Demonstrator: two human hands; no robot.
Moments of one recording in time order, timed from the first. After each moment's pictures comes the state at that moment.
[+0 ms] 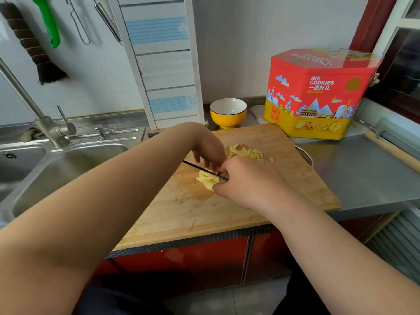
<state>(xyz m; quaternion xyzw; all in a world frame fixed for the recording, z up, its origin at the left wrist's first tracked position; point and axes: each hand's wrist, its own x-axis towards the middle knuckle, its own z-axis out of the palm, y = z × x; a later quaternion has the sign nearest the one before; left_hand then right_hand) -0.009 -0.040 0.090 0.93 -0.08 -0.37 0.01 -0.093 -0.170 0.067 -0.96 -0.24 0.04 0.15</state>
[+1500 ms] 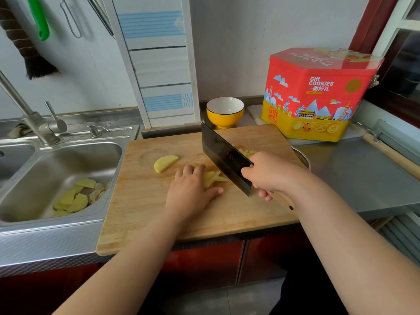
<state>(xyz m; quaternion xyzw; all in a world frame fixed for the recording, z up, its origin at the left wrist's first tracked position) -0.067 -0.020 -0.045 0.98 0.07 0.08 0.15 -0.029 -0.202 0.046 -0.94 -0.10 0.21 0.27</state>
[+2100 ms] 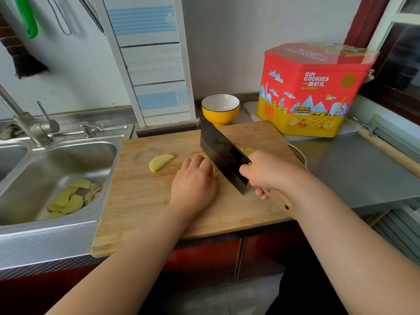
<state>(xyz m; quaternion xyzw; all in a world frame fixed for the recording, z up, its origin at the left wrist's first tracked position) -0.056 -0.034 -0.047 0.97 -0.01 0.23 0.11 -0.029 -0.205 0.043 -0.93 -0.08 0.22 0.29</state>
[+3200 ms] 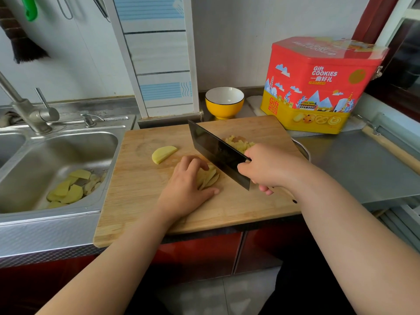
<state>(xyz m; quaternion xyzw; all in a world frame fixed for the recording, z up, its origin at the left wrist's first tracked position) -0.081 -0.001 -0.056 0.95 -0.07 0.15 0.28 -0.045 -0.195 0.057 -0.94 -0.14 0.21 0.22</state>
